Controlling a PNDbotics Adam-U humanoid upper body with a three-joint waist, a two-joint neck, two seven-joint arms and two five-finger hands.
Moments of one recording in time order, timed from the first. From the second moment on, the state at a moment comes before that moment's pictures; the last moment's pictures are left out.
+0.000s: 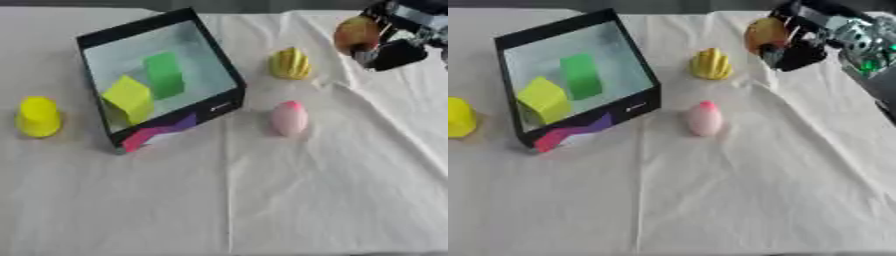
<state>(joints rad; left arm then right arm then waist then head) -0.32 0.41 0.00 -1.77 0.29 -0.03 0.42 -0.71 -0.96 0.28 -1.75 0.21 0.45 0.32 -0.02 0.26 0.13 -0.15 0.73</state>
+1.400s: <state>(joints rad) -0.29 0.53 0.10 -1.92 0.30 -0.06 0.51 -1.19 -0.22 0.33 -0.93 0.83 0.17 0.31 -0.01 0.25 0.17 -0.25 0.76</state>
